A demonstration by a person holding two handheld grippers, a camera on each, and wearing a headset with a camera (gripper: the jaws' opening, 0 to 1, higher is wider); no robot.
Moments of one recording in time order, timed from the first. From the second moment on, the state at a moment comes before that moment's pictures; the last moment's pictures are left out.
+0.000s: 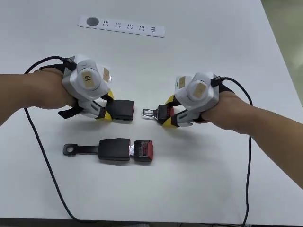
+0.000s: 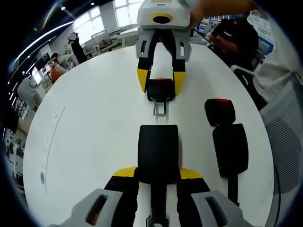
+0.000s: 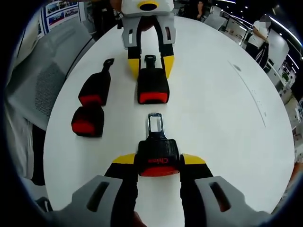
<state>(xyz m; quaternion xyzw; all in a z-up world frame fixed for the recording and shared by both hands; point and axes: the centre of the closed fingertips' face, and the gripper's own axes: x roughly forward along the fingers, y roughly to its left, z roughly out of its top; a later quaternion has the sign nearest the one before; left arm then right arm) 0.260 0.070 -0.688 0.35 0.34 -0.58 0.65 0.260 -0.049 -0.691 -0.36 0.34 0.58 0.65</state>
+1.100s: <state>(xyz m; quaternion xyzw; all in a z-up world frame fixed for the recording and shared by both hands) 0.261 0.069 -0.689 0.36 0.35 -0.58 0.65 0.257 -0.013 -0.687 -0.35 0.33 0.59 0.65</state>
